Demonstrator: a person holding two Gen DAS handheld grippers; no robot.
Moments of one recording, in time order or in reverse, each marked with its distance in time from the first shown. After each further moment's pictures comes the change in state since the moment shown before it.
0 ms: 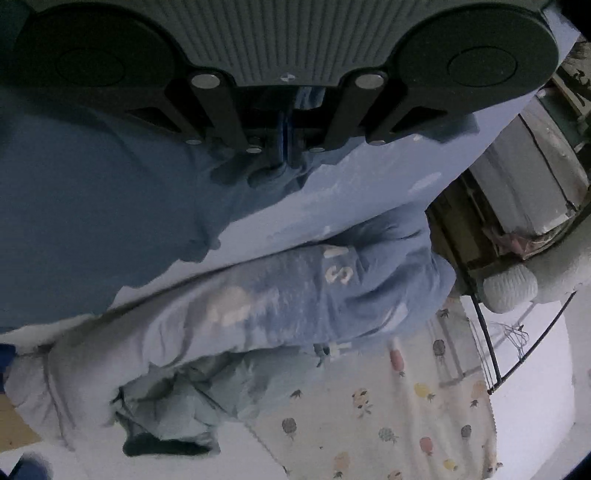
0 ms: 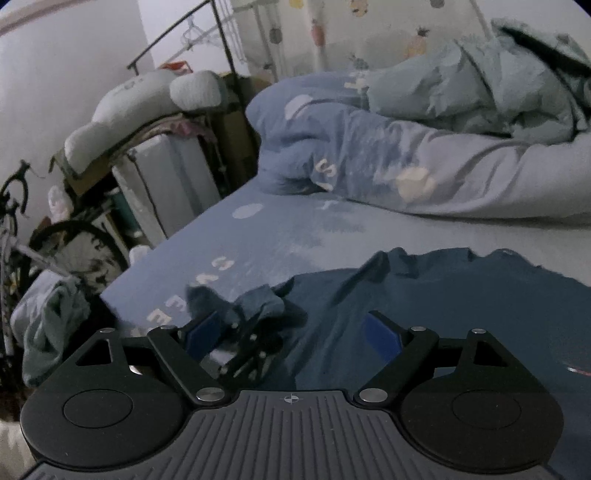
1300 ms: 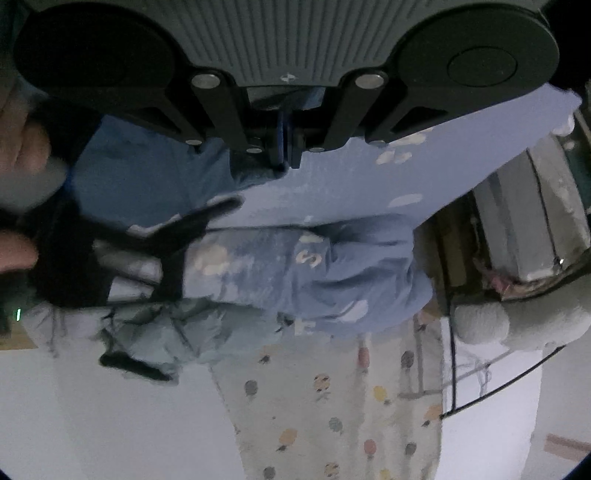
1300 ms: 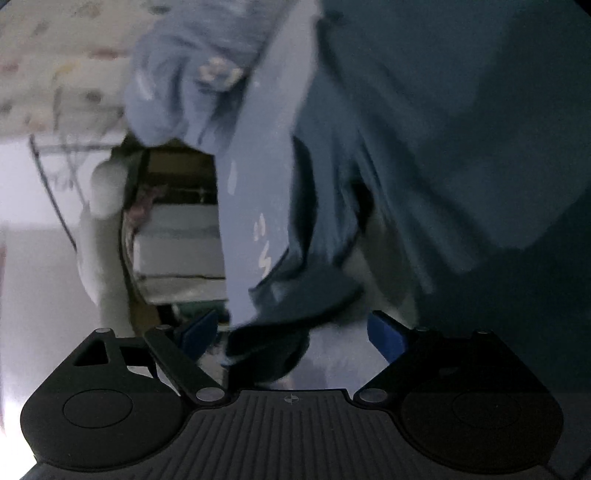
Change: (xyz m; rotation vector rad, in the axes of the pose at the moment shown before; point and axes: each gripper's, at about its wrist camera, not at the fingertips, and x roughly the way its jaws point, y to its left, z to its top) left arm -0.093 0.093 -0.020 -0.208 -0.109 -0.111; right arm 0.158 0.020 -0.131 1.149 0.140 0.307
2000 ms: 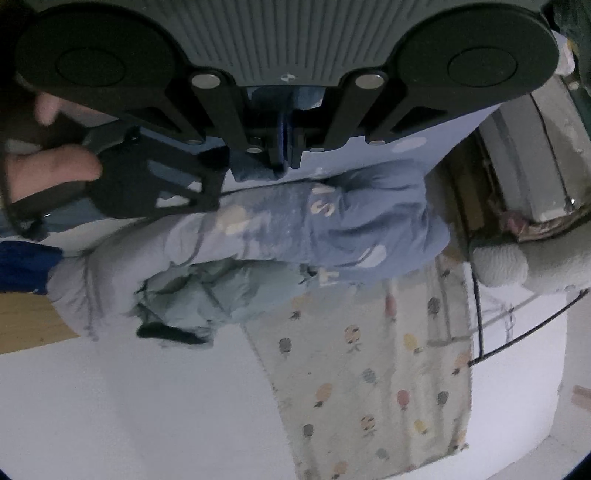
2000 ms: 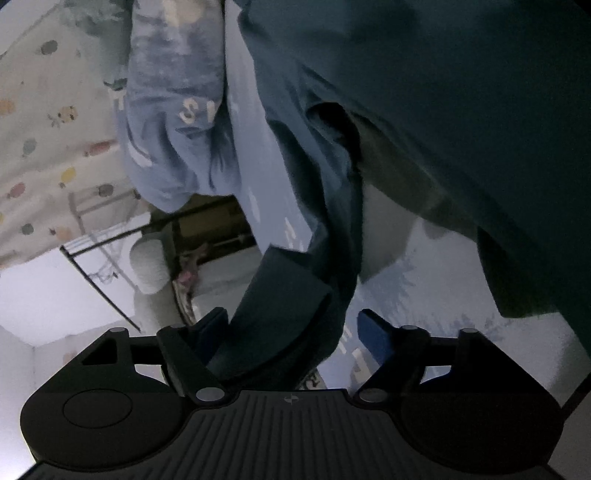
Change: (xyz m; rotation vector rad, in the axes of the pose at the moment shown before) left arm -0.034 0.017 0.005 0.097 -0.127 -0.072; right arm 0.046 -0.032 -0.039 0.283 -0.114 0.221
